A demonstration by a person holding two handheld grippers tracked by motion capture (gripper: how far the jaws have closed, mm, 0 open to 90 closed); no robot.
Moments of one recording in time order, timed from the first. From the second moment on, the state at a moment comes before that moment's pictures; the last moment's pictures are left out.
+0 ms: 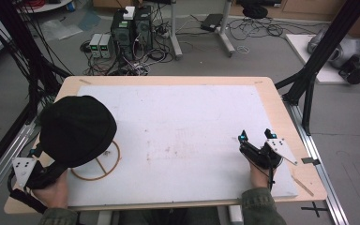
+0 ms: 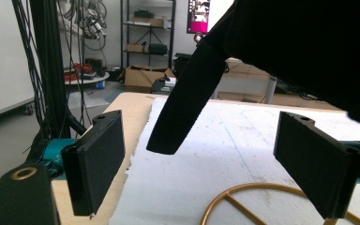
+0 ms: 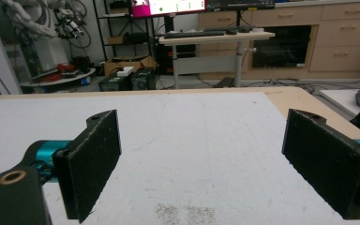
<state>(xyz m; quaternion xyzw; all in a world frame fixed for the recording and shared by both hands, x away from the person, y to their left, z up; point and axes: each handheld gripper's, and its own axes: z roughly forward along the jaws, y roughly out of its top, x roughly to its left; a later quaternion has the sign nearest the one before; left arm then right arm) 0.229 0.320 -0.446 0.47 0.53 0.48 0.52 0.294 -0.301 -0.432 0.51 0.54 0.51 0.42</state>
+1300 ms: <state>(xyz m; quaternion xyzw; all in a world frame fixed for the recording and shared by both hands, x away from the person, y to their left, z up) 0.228 0.321 -0.446 0.47 0.54 0.47 0.52 0.294 -0.295 -0.435 0.51 0.55 0.52 0.42</state>
